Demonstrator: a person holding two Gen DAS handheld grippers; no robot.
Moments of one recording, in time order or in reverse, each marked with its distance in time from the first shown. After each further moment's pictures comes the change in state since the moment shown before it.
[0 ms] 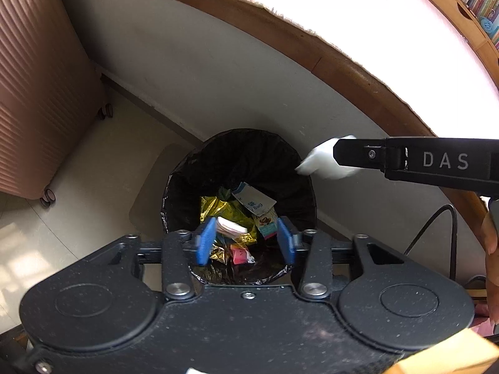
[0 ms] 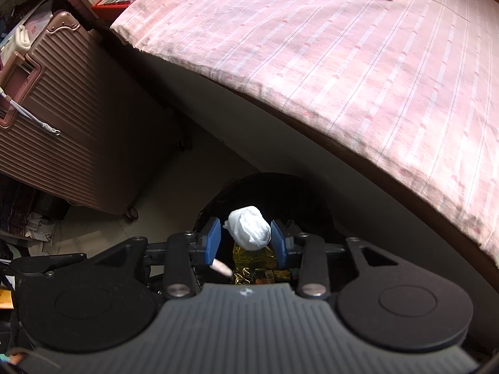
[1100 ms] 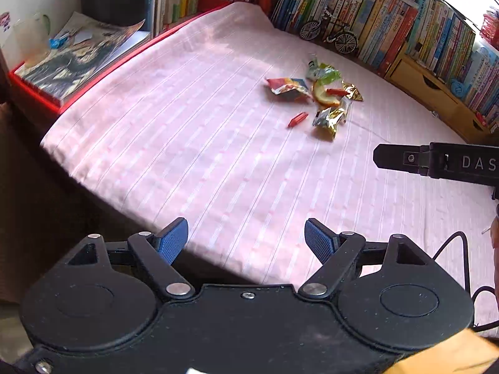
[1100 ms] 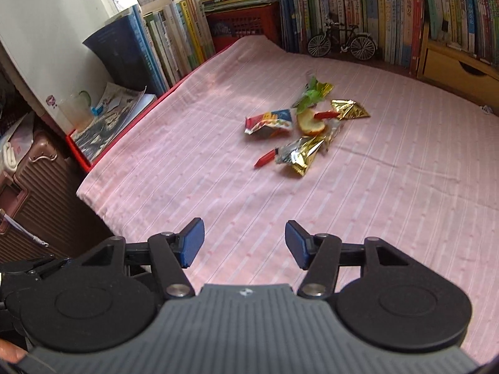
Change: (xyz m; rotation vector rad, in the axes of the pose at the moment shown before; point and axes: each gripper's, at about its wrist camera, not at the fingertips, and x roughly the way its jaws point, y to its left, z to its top) left arm -0.057 -0.105 0.166 0.120 -0.310 -0.018; right arm -0.101 -0.108 0.138 0.052 -0.342 -0.053
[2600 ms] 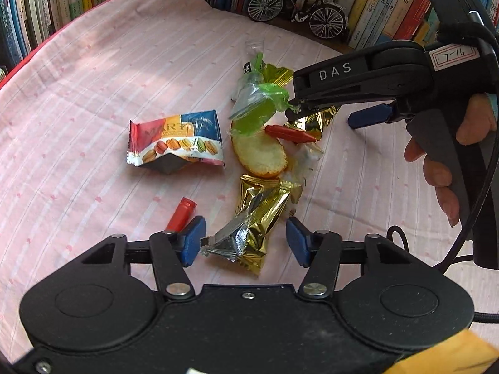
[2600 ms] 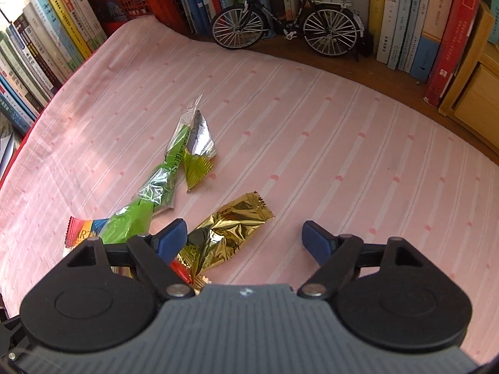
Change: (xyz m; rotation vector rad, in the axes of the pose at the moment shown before) left arm 0.202 -0.130 0.123 0.011 0.083 0.011; right arm 0.219 -0.158 0.169 -0.033 0.220 -0.038
